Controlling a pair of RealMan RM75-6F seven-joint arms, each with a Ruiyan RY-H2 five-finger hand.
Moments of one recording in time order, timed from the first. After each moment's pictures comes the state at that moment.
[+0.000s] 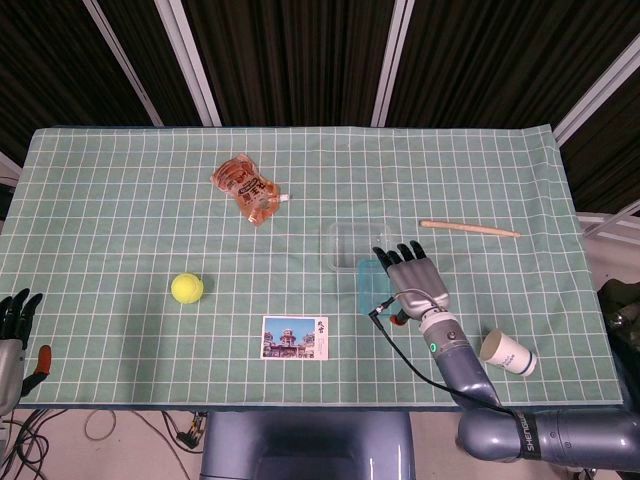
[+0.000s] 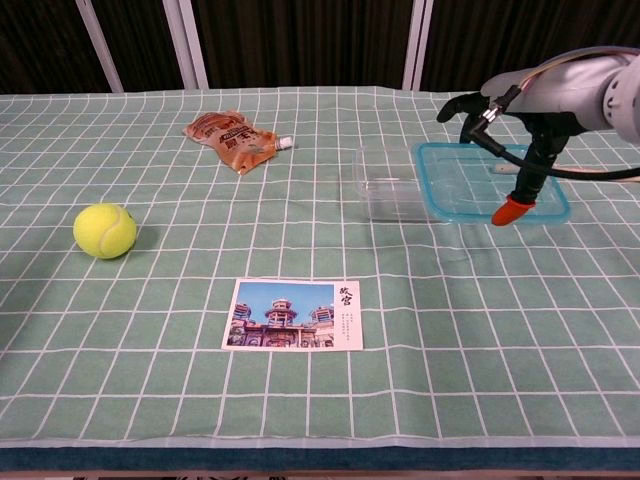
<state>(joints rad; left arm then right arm) 0.00 -1.13 -0.02 -1.77 1.44 1.54 0.29 0.92 -1.28 0.21 -2.02 -0.45 1.16 -0.87</state>
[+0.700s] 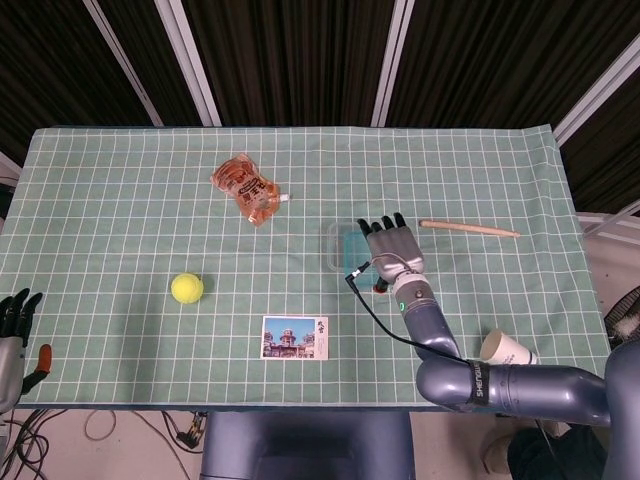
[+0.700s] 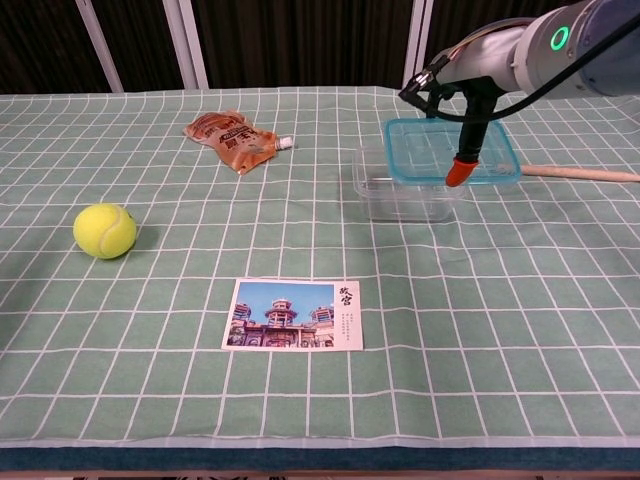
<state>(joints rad) 0.00 -1.12 -0.03 -1.78 1.40 1.51 0.29 1.15 -1.37 0.28 -1.78 -0.16 1.08 -0.96</state>
